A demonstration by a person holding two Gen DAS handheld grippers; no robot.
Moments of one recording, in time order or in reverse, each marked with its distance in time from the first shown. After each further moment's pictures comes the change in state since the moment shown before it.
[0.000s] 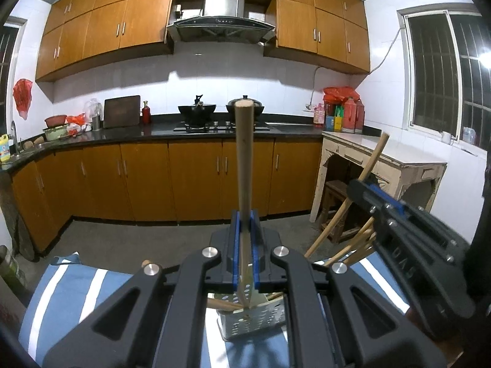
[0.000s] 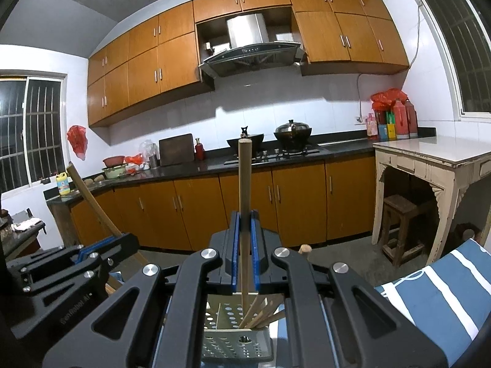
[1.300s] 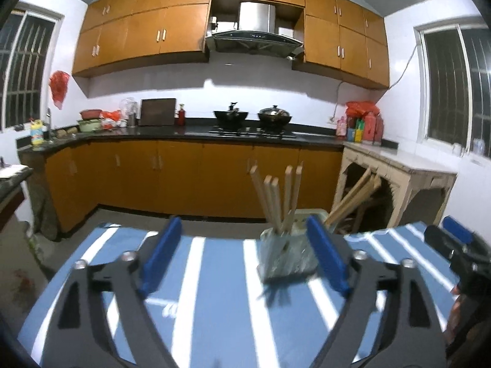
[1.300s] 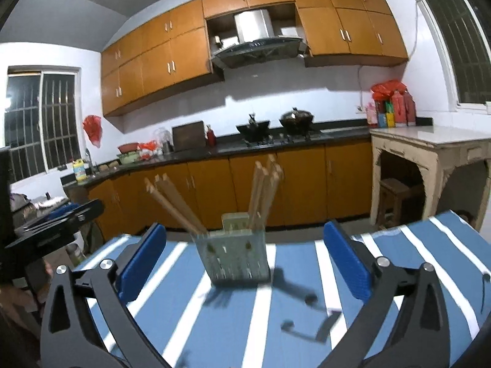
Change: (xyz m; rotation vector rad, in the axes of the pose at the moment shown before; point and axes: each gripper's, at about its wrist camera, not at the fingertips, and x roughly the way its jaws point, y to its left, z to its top) left arm -0.146 0.042 -0.081 -0.043 -0.062 0.144; right arm -0.135 -0.008 -0.058 -0.002 0.074 0.013
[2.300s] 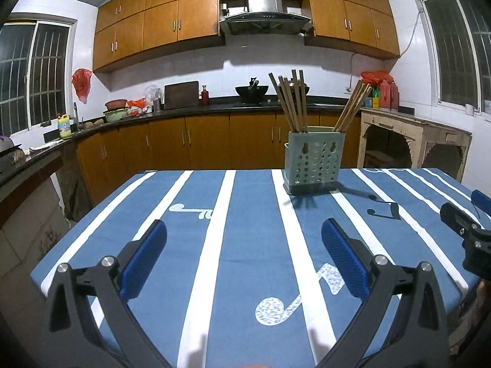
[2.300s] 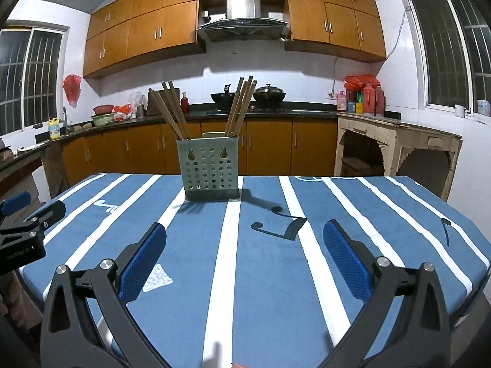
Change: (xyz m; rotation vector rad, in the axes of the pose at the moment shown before) left arm -0.084 0.001 -0.139 0.056 0.073 0.115; right arm -0.068 0.019 -0.118 -0.100 0.068 -0.162
